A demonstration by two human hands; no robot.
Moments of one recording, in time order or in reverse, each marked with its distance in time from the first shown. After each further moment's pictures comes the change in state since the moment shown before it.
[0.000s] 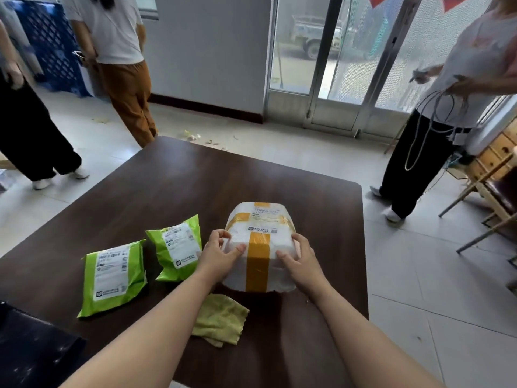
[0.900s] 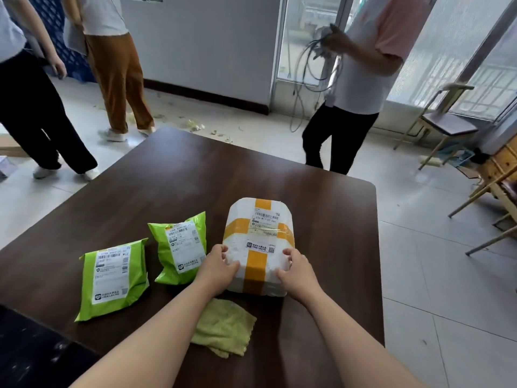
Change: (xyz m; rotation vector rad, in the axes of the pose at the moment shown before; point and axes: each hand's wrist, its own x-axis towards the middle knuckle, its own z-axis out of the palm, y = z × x) left_hand 0.043 -0.041 0.002 0.202 -0.039 -0.078; right_hand 0.045 0.014 0.042 -0.318 -0.053 0.058
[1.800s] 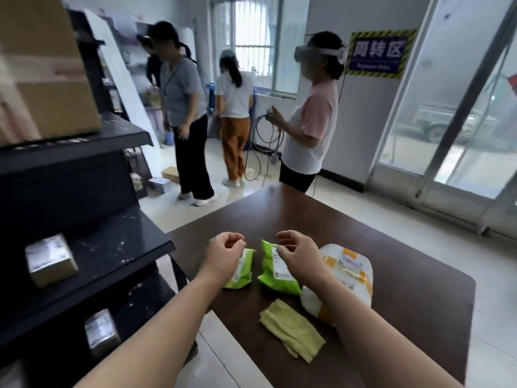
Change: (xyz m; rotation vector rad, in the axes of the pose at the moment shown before) left_hand -0.225 -0.010 -0.161 -0.504 0.616 0.134; right_hand -0.167 -0.185 0.022 0.045 -0.139 -0.678
